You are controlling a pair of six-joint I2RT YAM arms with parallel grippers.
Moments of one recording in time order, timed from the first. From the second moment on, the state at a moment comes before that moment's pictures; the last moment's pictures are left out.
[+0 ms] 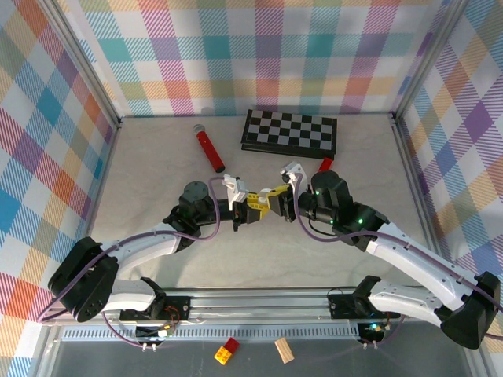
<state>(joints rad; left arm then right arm) -0.67 1.29 0.59 0.64 0.72 -0.14 0.81 1.01 0.90 -0.29 -0.18 0.21</state>
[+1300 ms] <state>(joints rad) -0.68 1.29 0.59 0.64 0.69 -0.16 0.81 1.03 0.91 -0.37 -0.10 0.31</state>
